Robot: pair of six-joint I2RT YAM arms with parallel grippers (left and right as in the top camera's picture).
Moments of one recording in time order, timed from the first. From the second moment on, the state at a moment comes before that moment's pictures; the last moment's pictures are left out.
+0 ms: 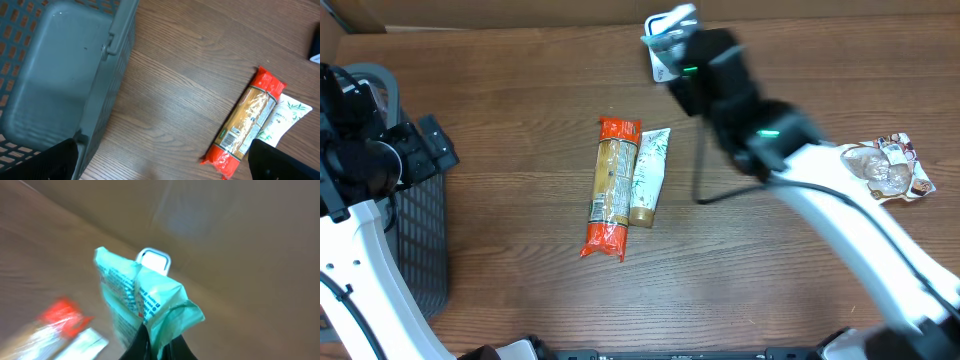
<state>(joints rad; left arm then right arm) 0.40 1.45 1.97 -1.58 0.03 -0.13 0.56 1.60 1.65 -0.61 0.26 -0.13</state>
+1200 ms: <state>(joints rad) 0.40 1.45 1.97 -1.58 0.03 -0.13 -0.35 1.58 1.09 -0.69 -0.03 0.67</state>
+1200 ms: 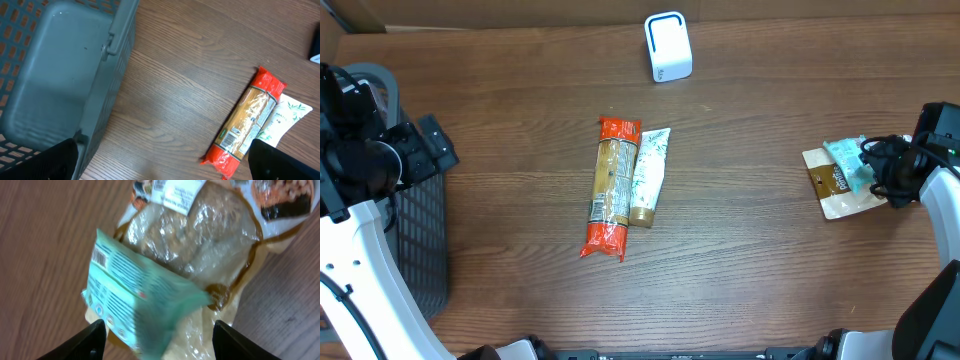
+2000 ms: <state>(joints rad) 0.40 1.45 1.97 -1.58 0.03 -0.13 0.32 1.66 1.49 -0.75 -0.26 0.44</state>
